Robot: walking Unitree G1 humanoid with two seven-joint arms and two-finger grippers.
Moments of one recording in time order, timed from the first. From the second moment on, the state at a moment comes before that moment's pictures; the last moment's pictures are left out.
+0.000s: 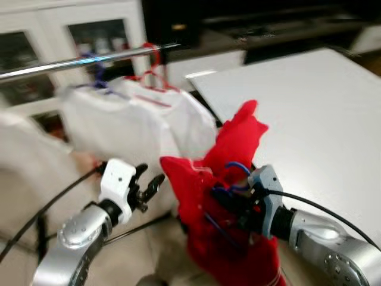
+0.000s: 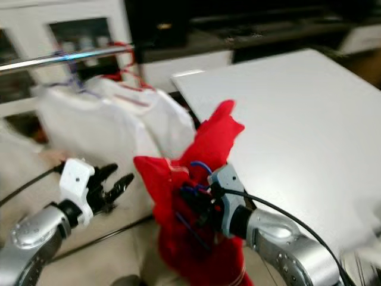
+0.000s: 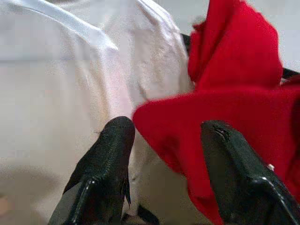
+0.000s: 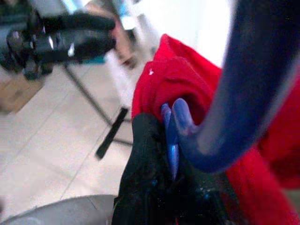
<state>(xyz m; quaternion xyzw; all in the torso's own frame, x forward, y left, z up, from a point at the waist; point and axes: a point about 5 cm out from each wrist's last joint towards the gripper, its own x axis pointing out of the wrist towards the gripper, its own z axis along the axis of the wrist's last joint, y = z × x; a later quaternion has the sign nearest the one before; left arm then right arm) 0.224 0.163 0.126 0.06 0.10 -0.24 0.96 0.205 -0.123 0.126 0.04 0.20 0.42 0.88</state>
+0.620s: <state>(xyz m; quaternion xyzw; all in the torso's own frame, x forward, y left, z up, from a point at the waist) 0.216 0.172 0.114 0.06 0.12 -0.20 0.97 0.204 -0.129 0.079 0.04 0.27 0.29 0.92</state>
